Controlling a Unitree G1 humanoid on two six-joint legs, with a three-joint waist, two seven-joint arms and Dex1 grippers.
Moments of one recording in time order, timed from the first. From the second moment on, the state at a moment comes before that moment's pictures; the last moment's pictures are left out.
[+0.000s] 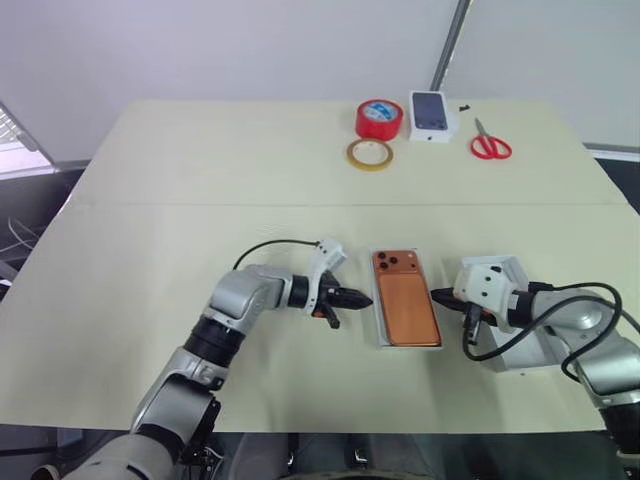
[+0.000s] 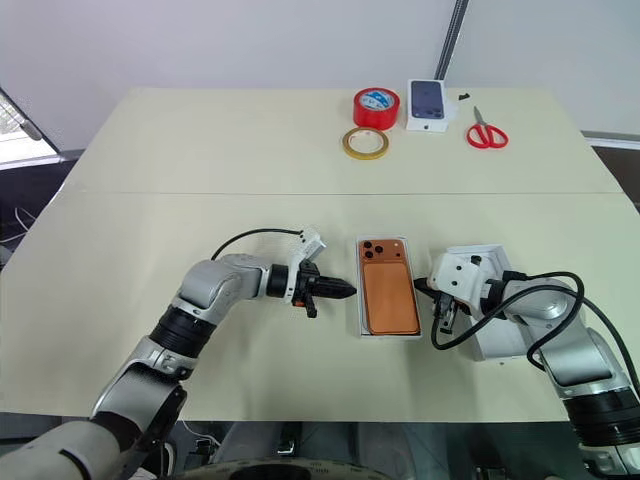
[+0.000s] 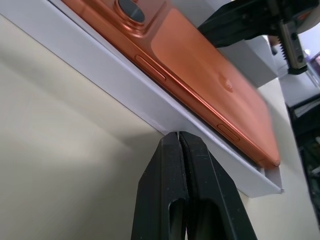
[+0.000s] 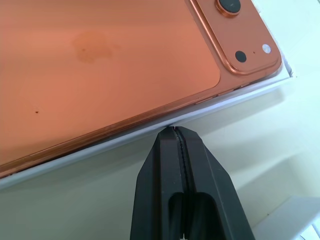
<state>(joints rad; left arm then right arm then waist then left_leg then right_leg) -0.61 0.20 -0.31 0.21 -0.38 0.86 -0.93 -0.07 -0.85 -0.02 -0.14 0.09 0.17 1.01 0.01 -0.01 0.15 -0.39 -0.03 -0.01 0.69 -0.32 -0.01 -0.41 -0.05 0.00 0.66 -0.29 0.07</state>
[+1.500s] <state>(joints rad) -0.42 0.50 -0.04 0.08 -0.45 0.20 -1.27 0.37 -0.71 -0.45 -0.72 0.46 0.91 0.62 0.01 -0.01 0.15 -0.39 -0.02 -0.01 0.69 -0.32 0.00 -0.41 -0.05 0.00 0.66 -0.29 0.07</state>
